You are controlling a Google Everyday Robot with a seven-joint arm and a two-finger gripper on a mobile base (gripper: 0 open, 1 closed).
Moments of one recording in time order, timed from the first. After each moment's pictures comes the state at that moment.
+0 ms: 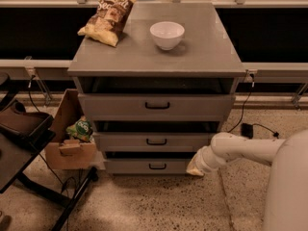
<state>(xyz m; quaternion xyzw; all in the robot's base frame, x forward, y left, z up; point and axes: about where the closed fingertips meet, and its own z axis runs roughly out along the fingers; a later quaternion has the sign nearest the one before) 0.573 -0.170 0.425 -0.60 0.77 0.08 0.21</state>
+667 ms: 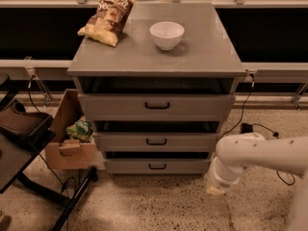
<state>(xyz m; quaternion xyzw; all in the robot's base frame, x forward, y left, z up) 0.461 -0.210 0.495 -0.63 0.77 0.03 0.06</state>
